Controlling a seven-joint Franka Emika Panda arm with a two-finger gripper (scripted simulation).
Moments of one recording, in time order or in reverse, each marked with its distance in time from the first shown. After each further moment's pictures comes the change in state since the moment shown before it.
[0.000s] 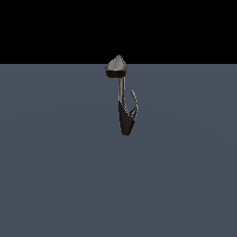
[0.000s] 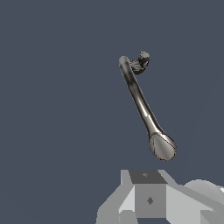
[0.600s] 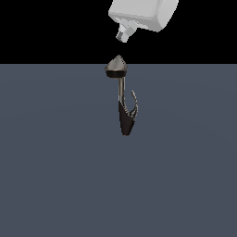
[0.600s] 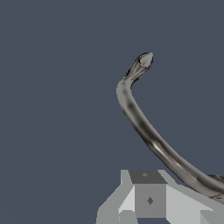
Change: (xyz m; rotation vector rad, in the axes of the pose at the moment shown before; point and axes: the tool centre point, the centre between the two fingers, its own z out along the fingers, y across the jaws) arm 0.090 -0.005 0.061 0.137 -0.132 0.382
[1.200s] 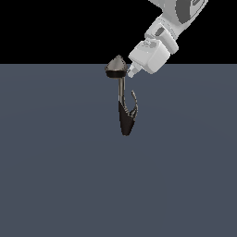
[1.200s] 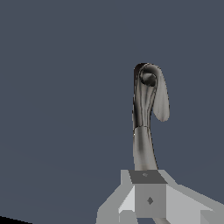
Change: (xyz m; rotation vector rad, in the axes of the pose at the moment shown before) arm 0.099 -0.005 0.065 0.110 -0.128 0.408
